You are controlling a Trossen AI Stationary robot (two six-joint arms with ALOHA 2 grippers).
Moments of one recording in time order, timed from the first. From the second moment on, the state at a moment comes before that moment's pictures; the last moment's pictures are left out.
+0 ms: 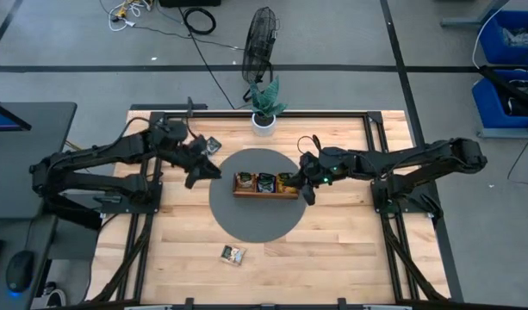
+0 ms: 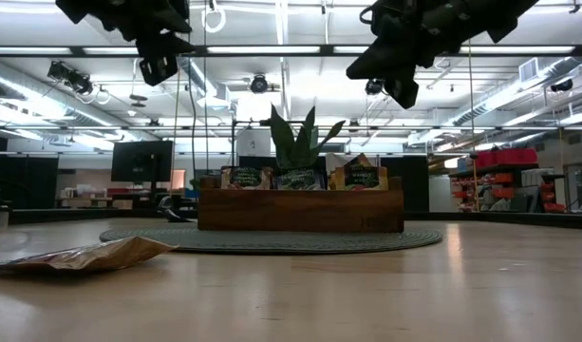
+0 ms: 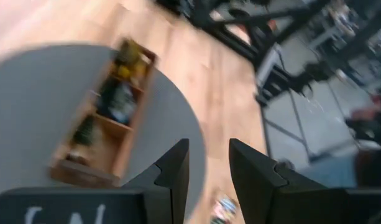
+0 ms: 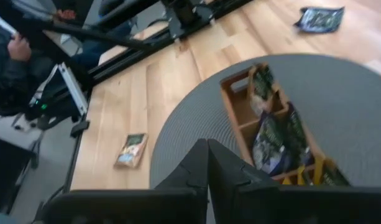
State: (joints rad) left arm 0.29 0.92 0.79 -0.40 0.47 -0.36; right arm -0.02 1.25 0.75 0.03 -0.10 0.45
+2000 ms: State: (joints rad) left arm -0.45 1.69 0.79 -0.12 0.20 -1.76; right arm 0.10 1.25 0.75 -0.09 -0.15 0.28
